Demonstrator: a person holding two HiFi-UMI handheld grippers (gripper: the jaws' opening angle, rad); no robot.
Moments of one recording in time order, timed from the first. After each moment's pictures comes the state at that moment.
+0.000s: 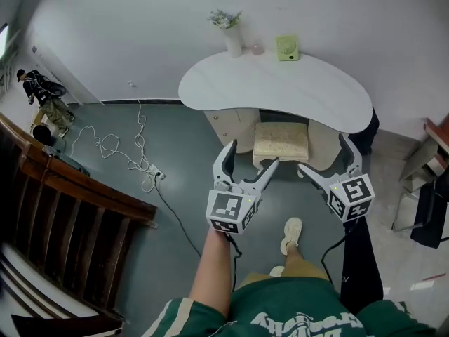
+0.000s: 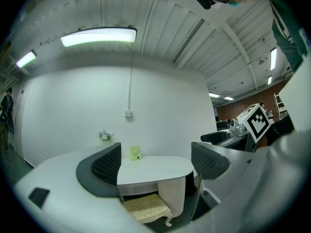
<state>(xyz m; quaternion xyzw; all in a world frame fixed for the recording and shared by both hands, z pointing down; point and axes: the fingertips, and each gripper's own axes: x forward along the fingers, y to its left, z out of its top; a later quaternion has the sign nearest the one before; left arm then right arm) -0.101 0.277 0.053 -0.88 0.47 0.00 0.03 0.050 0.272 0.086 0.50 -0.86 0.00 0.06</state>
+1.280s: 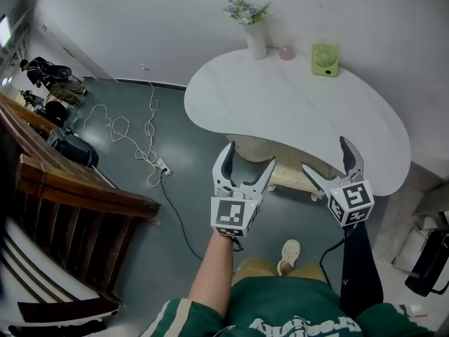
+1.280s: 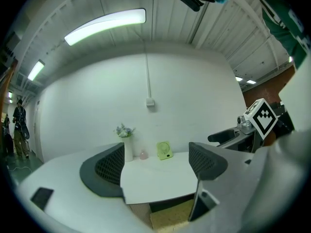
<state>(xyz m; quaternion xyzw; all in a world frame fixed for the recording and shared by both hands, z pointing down) -0.129 0.001 0.101 -0.81 0.58 -0.03 0.05 0.032 -0.027 0.147 0.44 -0.90 0.03 0.07</state>
